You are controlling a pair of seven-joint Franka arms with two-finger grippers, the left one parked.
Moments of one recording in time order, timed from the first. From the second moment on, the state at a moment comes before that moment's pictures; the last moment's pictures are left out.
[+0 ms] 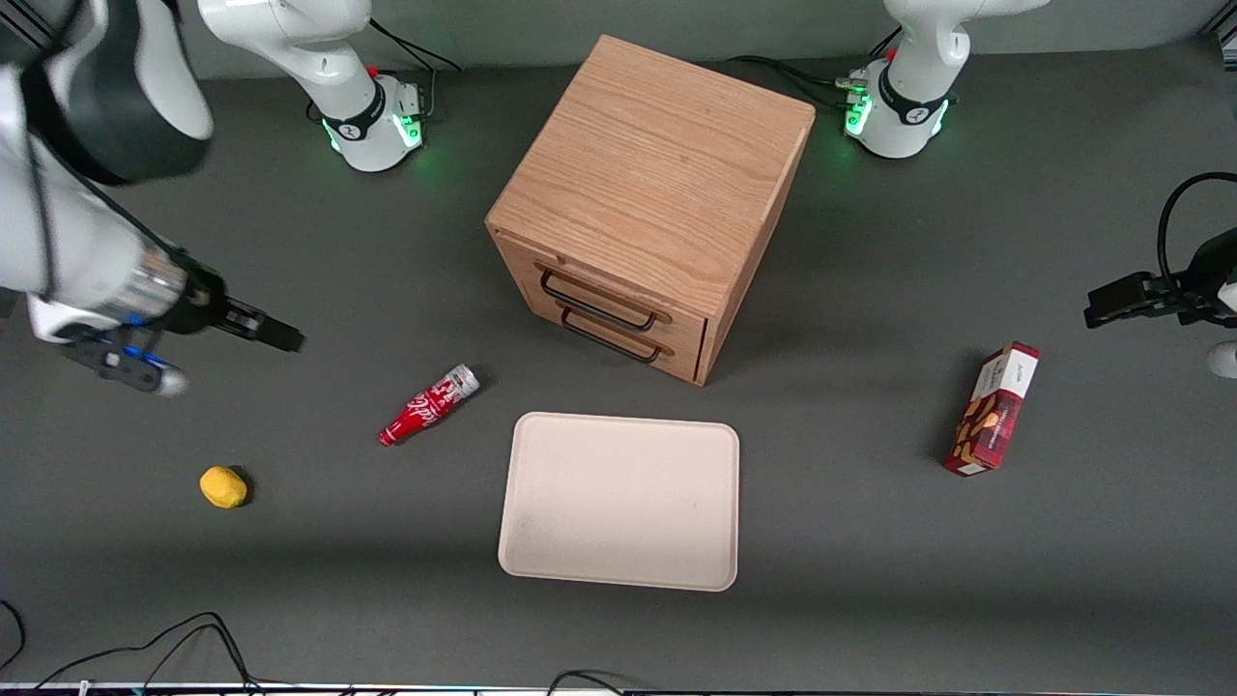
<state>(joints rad) 0.07 0.15 0.10 -1.71 0.07 1.77 0.66</state>
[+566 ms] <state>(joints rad) 0.07 0.33 0.18 -1.99 0.07 2.23 1.05</state>
